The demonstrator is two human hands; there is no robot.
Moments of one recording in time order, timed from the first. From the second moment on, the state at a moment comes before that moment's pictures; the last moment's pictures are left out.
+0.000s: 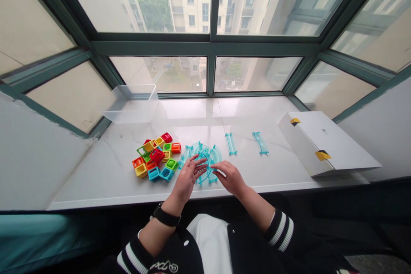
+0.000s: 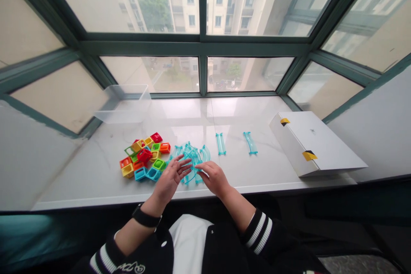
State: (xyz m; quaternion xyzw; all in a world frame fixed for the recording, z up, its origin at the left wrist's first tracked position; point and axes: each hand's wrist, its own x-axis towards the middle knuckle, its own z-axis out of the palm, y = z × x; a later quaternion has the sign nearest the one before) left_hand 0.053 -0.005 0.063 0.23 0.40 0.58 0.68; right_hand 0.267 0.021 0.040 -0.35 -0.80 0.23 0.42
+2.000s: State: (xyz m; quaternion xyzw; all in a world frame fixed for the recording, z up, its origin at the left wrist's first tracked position) left_hand 0.262 0.108 -0.004 0.45 0.55 0.25 0.66; right_hand 0.394 0.101 -0.048 -0.71 -0.60 0.17 0.34
